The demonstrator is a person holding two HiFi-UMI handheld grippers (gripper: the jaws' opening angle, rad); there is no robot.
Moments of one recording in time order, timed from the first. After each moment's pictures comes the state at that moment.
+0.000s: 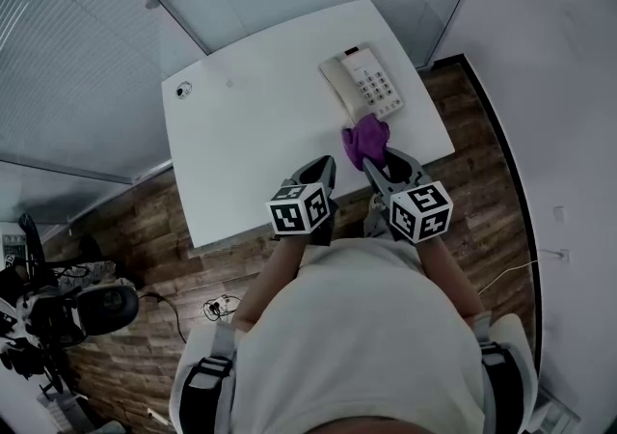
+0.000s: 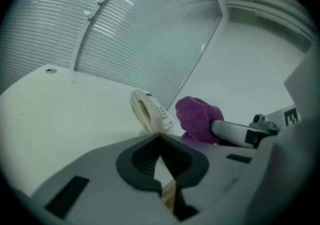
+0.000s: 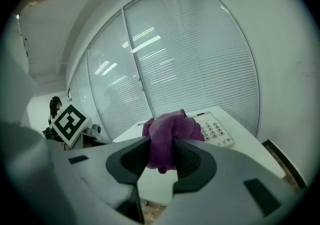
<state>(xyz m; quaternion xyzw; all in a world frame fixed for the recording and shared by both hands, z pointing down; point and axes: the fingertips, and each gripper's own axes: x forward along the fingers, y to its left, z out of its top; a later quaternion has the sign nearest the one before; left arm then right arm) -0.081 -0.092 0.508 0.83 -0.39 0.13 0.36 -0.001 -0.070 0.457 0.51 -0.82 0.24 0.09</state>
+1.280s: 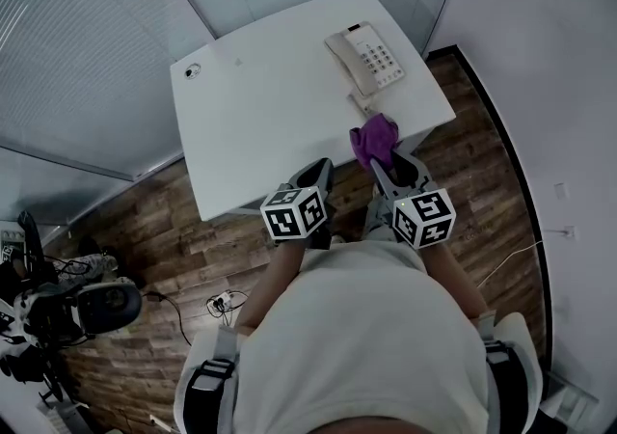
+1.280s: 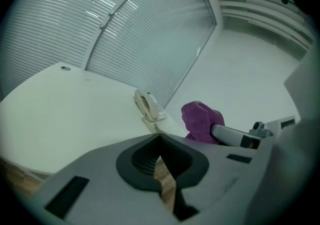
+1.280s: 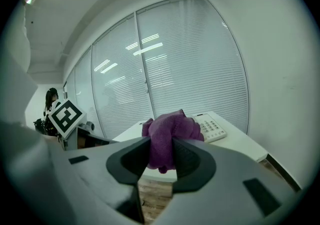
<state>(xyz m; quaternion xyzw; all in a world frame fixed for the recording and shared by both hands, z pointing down) -0.140 -0.013 0.495 0.84 -0.38 0.11 0.37 -0.042 0.014 0.444 0.56 -0.80 0.20 0.10</state>
